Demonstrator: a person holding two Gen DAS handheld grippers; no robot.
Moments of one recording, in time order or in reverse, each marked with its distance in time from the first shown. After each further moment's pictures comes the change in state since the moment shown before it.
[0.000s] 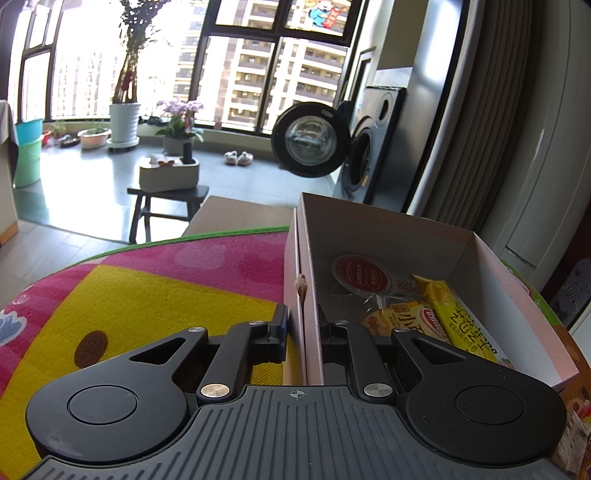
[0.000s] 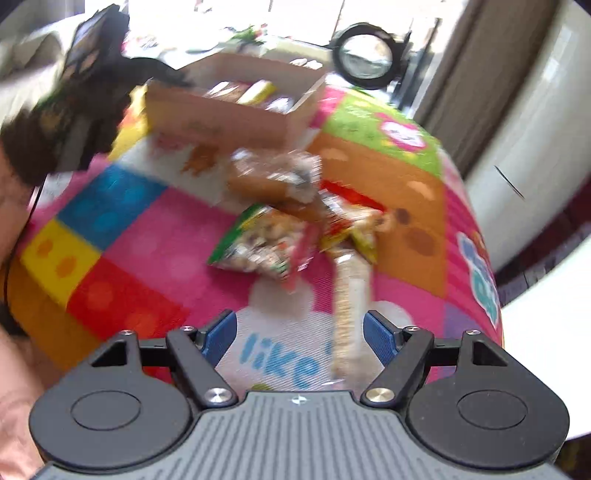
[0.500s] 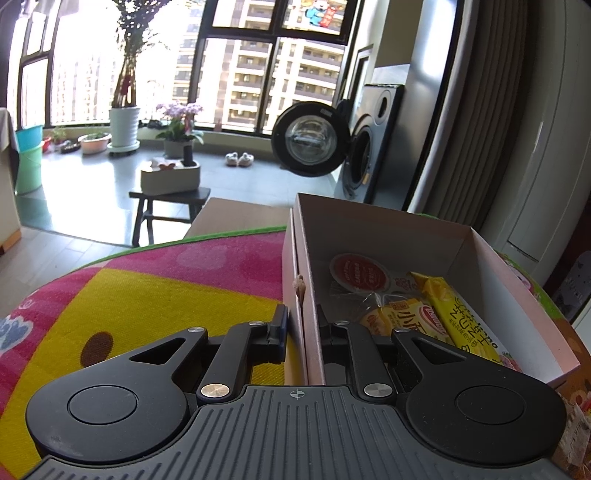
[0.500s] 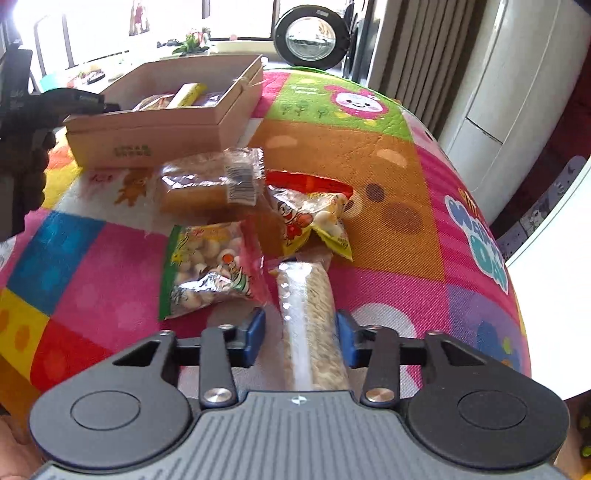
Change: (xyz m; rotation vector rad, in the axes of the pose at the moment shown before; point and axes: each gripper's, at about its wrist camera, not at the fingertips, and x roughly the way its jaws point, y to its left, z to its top) left arm -0.002 -0.003 -0.004 0.022 -0.001 0.012; right arm 0.042 -0.020 0.005 0.154 0.045 -0.027
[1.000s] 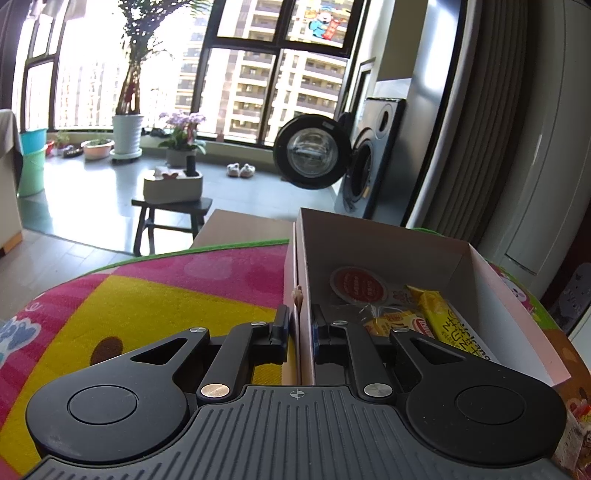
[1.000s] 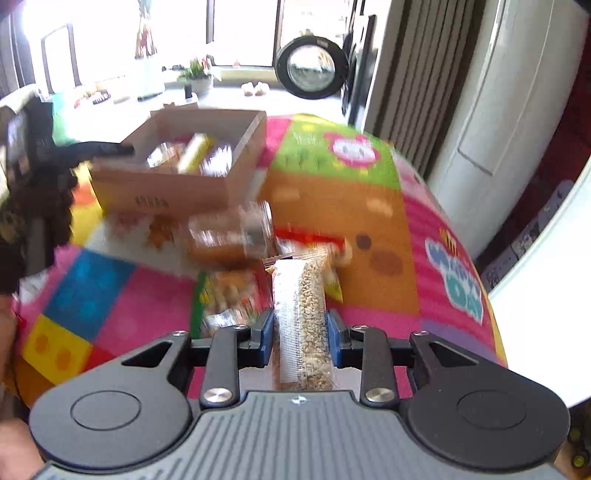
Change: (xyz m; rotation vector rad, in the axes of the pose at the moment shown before) left arm -0.013 0.006 0.001 -0.020 -0.039 -0.008; right arm -0.057 0.002 0.028 0.013 -0.117 0.015
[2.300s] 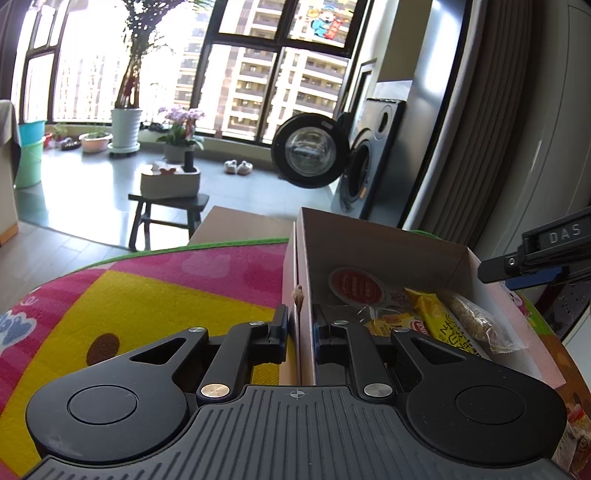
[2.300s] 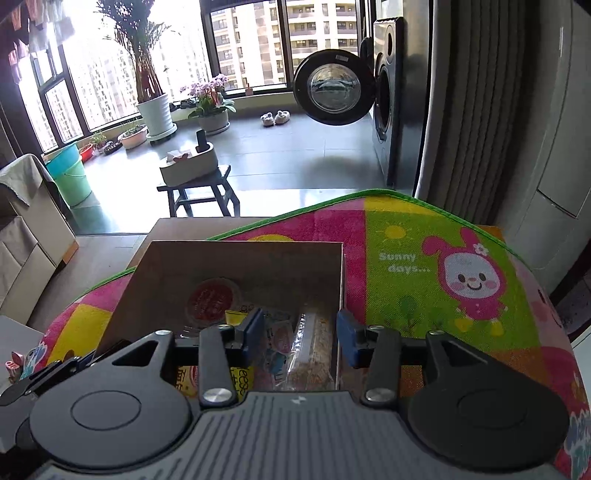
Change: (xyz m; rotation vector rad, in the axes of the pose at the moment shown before) left arm 0.001 0.003 0.002 -0.022 0.006 -0.016; right arm 0.159 0.051 0.182 0.123 -0.037 0.126
